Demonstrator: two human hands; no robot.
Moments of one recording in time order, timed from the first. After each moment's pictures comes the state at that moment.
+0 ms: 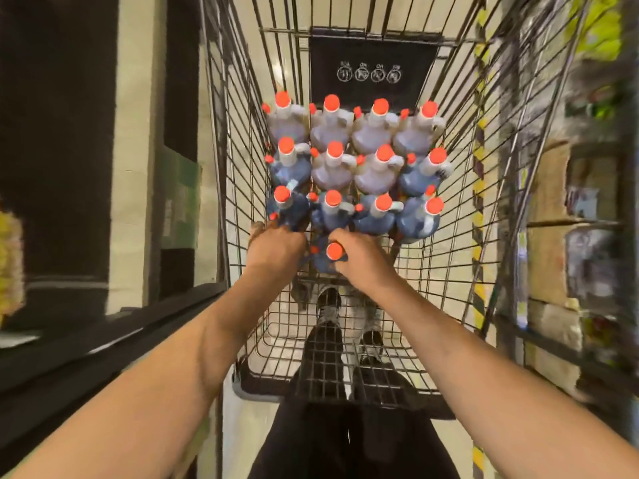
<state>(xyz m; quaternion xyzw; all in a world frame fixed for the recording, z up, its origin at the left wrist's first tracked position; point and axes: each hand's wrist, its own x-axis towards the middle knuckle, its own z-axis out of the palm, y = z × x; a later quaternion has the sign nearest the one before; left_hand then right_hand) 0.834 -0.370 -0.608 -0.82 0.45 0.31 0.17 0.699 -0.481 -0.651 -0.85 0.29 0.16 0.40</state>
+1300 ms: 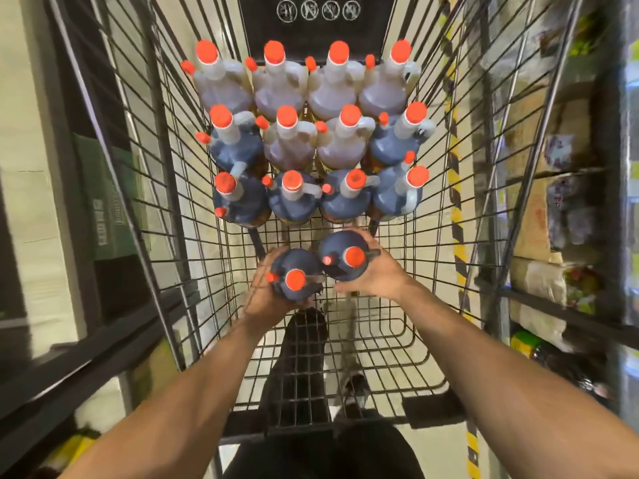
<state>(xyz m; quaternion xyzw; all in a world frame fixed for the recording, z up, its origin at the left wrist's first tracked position) 0.763 -0.315 -0.747 -0.77 0.11 0.51 -0.36 0.611 -0.500 -0.739 -0.57 0.44 0.18 0.67</state>
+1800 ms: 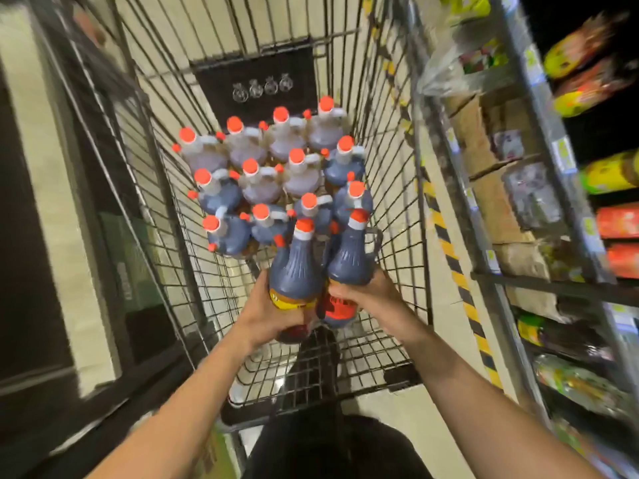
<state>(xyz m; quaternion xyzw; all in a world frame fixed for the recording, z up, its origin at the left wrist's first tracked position) 0.761 -0.339 -0.621 -0.72 0.19 0.57 -0.36 0.574 -0.461 -0.629 -0.41 0.53 -0.10 0.74</state>
